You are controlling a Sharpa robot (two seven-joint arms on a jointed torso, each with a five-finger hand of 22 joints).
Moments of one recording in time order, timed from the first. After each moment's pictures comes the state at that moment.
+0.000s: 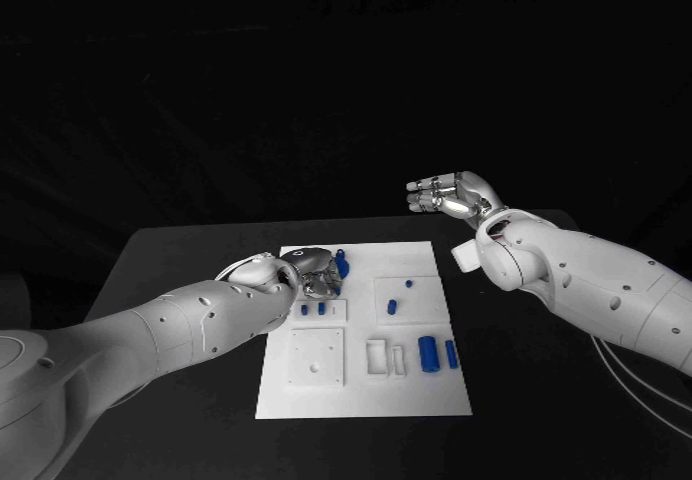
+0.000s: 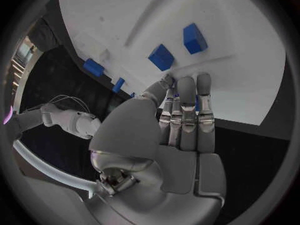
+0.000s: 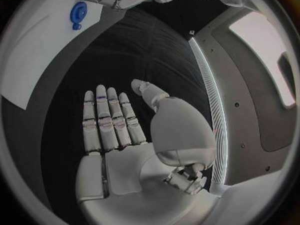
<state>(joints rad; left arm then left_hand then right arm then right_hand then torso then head) 1.22 -0.34 -0.20 0.86 -1.35 -0.26 0.06 1.36 -0.02 0.25 -0.17 0.13 1.08 0.12 0.06 0.06 1.20 0.07 0.06 0.06 1.31 -0.02 1.04 0.30 0.08 1.24 -0.04 0.18 1.31 1.11 -0.68 0.25 1.16 -0.66 -0.31 0.24 1.19 -0.07 0.42 -0.18 0.41 0.95 0.16 0.06 0.06 1.07 0.15 0.07 0.06 1.08 0.14 0.07 0.06 0.08 0.86 0.16 0.07 0.06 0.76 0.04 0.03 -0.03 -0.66</state>
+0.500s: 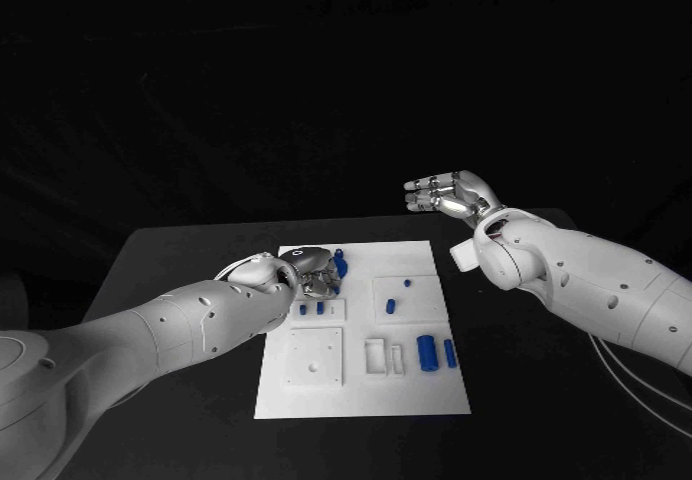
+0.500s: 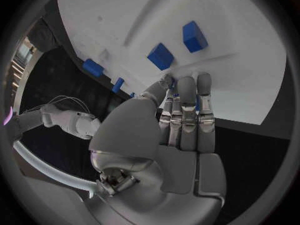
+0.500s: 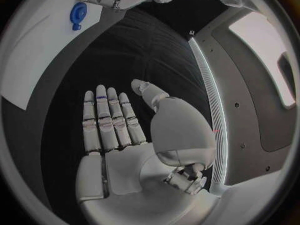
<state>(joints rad) 1.22 -0.33 -0.21 0.85 -1.34 -0.26 0.07 1.36 -0.02 0.25 -0.17 0.12 1.08 0.12 0.06 0.06 1.20 0.07 0.06 0.06 1.31 -0.02 1.04 0.30 0.08 1.24 -0.04 0.18 1.31 1.11 -0.68 0.25 1.16 -0.67 -0.31 0.24 1.19 -0.07 0.42 -0.18 0.41 0.95 0.16 0.06 0.06 1.07 0.15 0.07 0.06 1.08 0.14 0.07 0.06 0.08 0.86 0.16 0.07 0.06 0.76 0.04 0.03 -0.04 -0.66</state>
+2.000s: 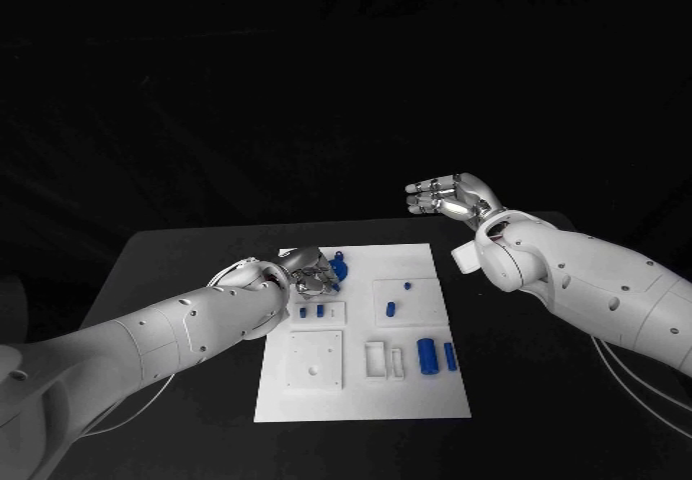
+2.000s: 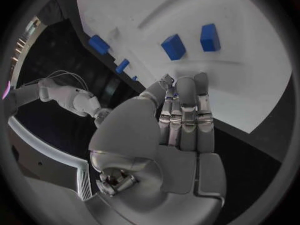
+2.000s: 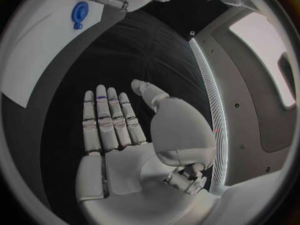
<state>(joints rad) 1.20 -0.38 -0.14 0.91 -1.15 -0.28 0.09 1.35 0.01 0.25 -0.16 0.12 1.14 0.10 0.06 0.06 1.25 0.05 0.05 0.06 1.33 -0.04 1.05 0.30 0.08 1.25 -0.05 0.17 1.31 1.11 -0.69 0.25 1.16 -0.67 -0.30 0.23 1.18 -0.07 0.42 -0.18 0.42 0.96 0.16 0.06 0.06 1.07 0.15 0.07 0.06 1.08 0.14 0.07 0.06 0.08 0.86 0.16 0.07 0.06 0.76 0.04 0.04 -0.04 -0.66</state>
